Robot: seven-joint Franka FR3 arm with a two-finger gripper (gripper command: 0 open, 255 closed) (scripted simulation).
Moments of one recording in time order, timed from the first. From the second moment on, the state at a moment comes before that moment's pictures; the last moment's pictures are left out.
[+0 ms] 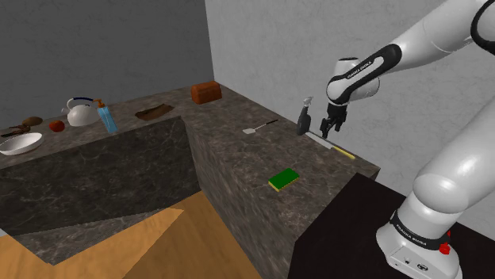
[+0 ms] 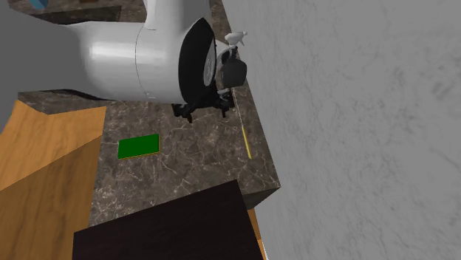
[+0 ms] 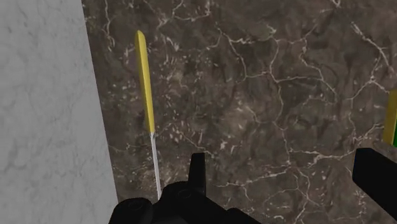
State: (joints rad) arm -0.18 -0.13 -0.29 -2.51 -0.09 2.38 -0.27
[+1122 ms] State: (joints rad) arm -0.33 0.44 -0.29 -2.20 0.12 2.66 -0.56
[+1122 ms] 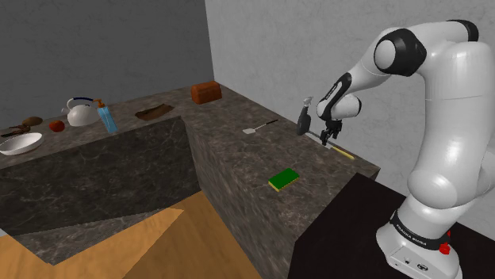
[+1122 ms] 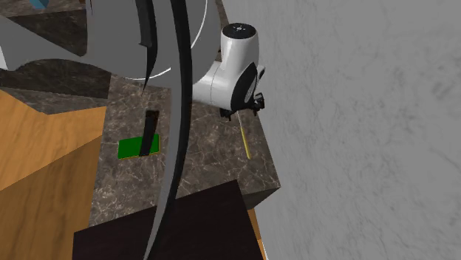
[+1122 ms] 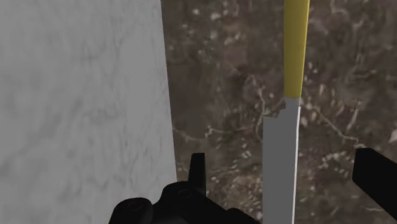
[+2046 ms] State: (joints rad) arm -0.34 0.49 -0.27 -2.19 0.14 2.70 -0.58
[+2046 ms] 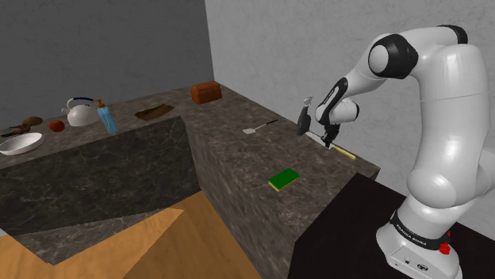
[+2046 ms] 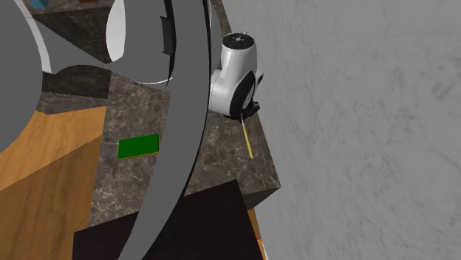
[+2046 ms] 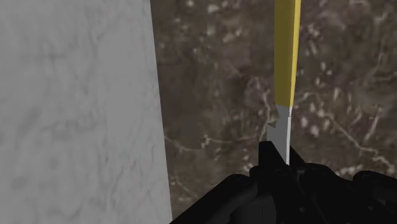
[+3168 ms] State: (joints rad) arm -0.30 0.32 -0.33 -2.20 0.06 2.55 -0.53
